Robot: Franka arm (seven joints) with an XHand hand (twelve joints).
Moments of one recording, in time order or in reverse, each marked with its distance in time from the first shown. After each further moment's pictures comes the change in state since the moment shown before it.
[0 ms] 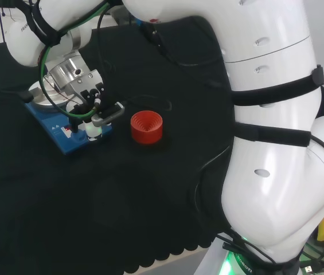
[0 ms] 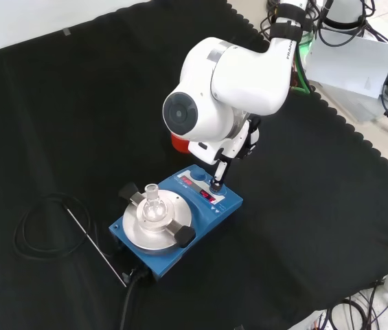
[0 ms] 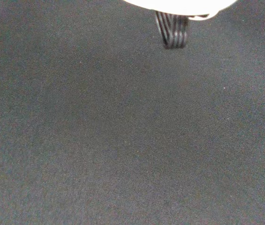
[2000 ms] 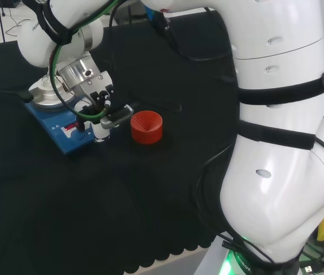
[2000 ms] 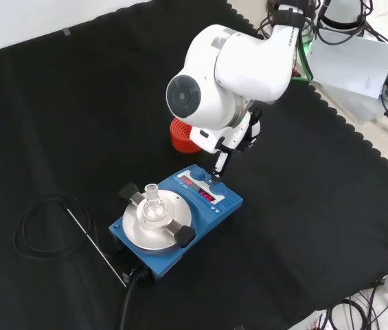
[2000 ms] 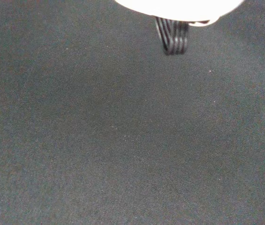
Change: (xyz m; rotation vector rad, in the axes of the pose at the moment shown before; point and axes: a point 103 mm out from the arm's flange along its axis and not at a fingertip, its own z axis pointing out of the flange) arm -0.012 -0.012 0.012 -0.041 0.023 0.008
